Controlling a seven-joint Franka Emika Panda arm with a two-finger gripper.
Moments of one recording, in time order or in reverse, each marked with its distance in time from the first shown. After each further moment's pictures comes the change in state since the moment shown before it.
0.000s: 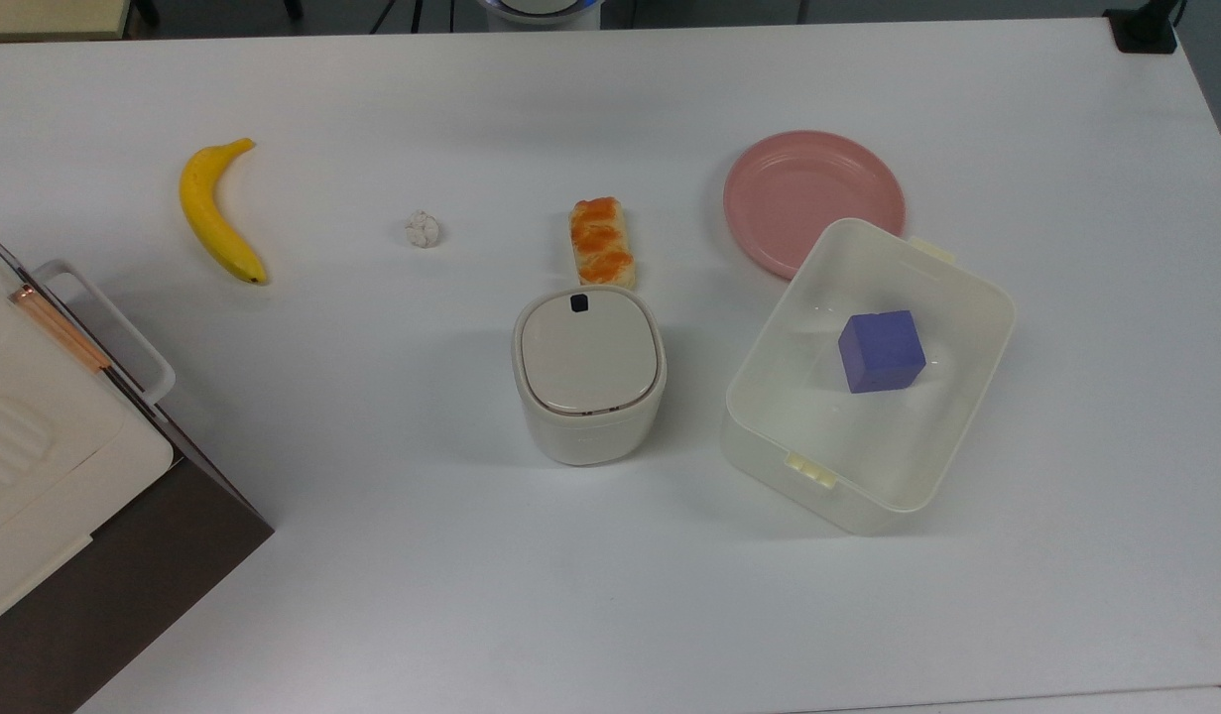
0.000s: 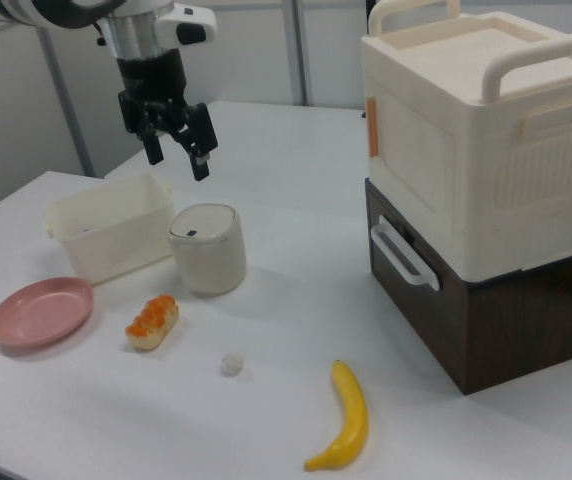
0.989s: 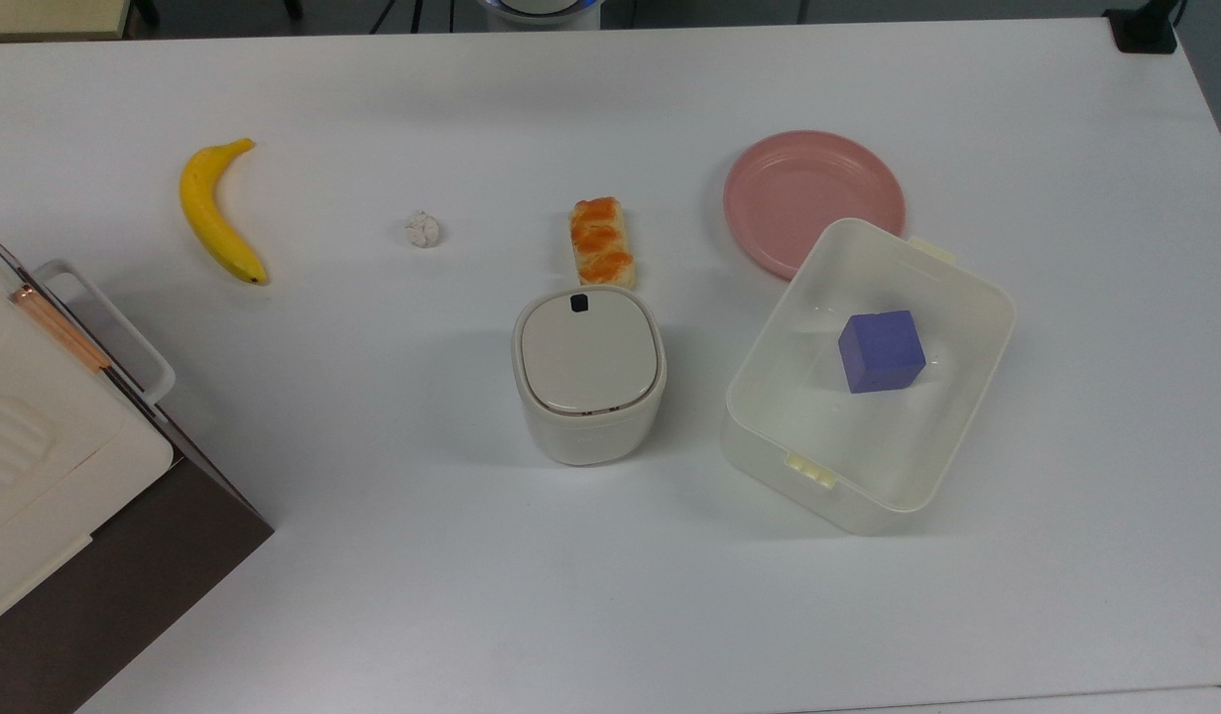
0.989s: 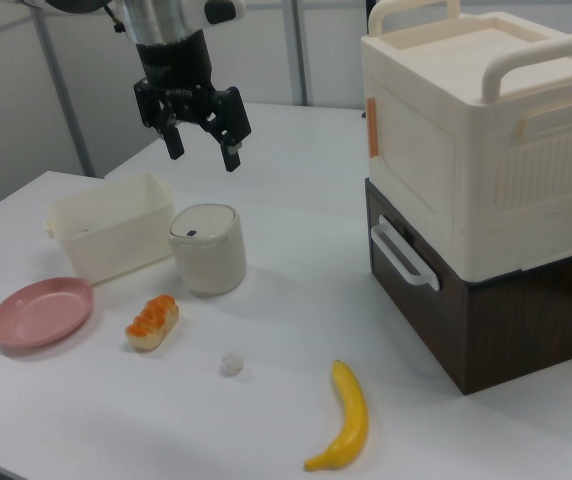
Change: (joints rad) arm -0.041 -0.021 -0.074 0.040 -0.004 -0.015 -0.233
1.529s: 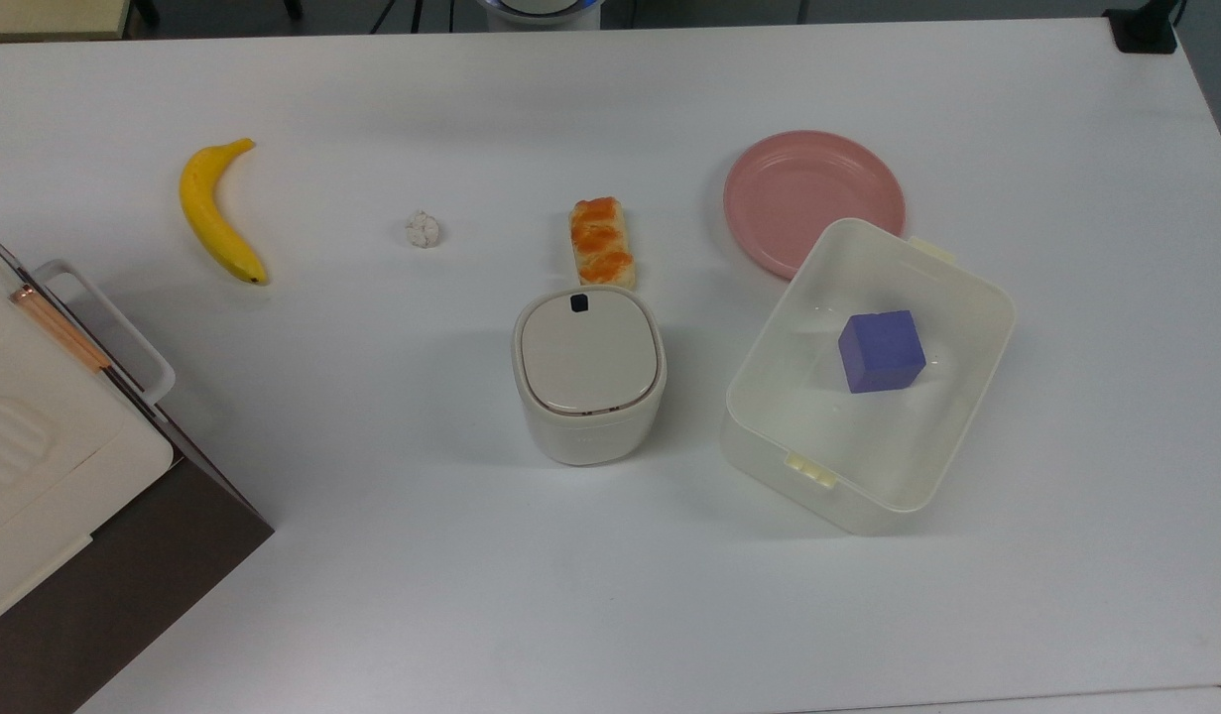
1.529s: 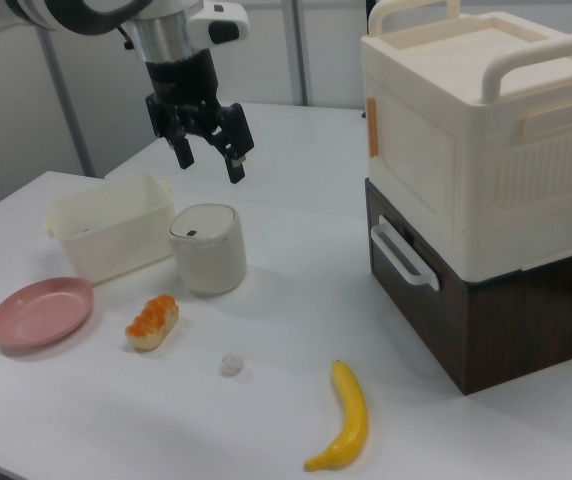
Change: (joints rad) arm 0.000 0.010 0.019 -0.056 -0.013 0.072 0.105
